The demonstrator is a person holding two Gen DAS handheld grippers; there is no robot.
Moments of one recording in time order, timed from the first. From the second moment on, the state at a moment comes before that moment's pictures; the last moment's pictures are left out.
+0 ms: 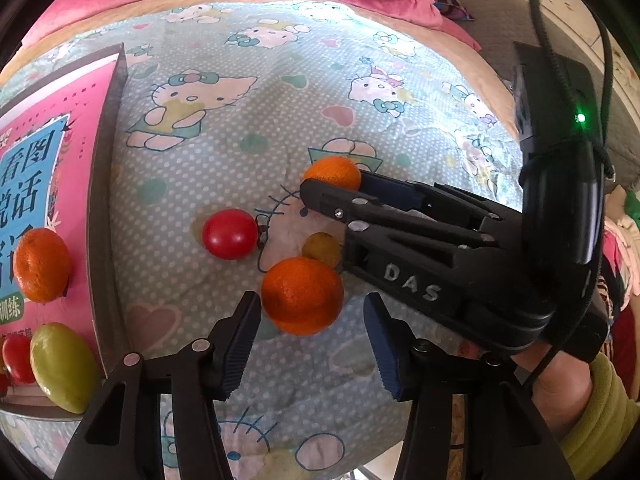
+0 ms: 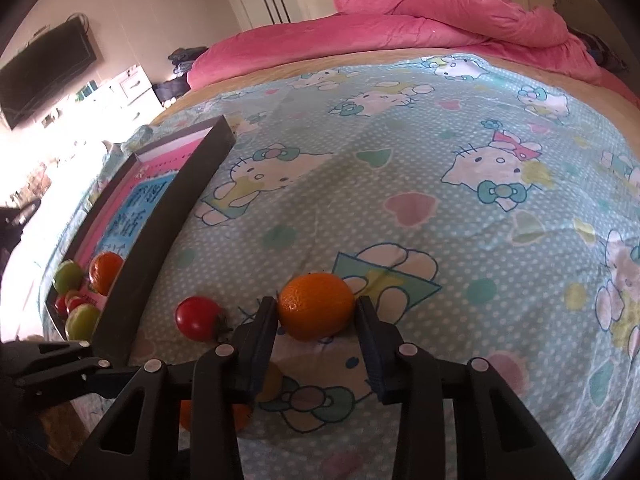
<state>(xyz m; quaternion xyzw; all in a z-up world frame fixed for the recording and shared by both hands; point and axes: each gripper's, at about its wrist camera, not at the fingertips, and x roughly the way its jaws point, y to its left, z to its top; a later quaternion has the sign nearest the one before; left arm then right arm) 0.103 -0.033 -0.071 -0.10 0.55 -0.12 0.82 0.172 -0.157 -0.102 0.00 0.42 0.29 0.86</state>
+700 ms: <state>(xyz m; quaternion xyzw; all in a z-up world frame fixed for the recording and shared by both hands) 0.106 -0.028 -0.077 -0.11 0.55 -0.11 0.82 0.158 -0.185 -0.093 0.06 0.41 0.29 0.86</state>
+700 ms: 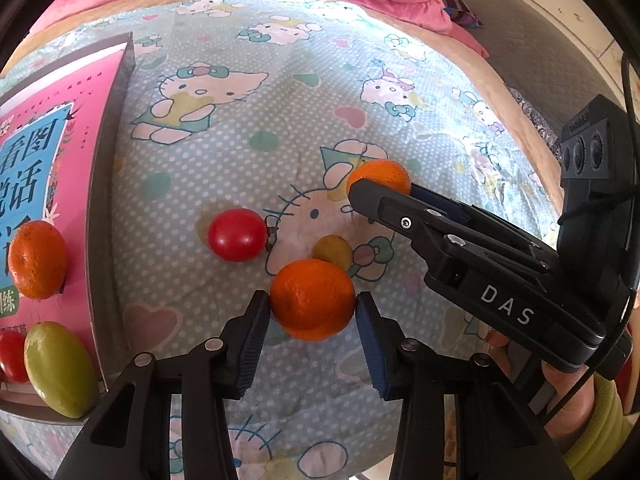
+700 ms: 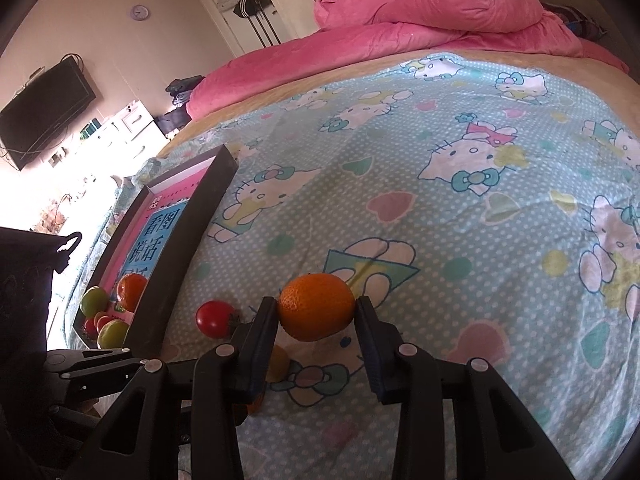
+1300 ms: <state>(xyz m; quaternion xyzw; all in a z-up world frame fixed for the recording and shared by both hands) 0.090 -0.019 -0.052 -0.10 0.53 -0.11 0.83 0.147 -0.189 -0.083 0.06 0.39 0.30 0.87</state>
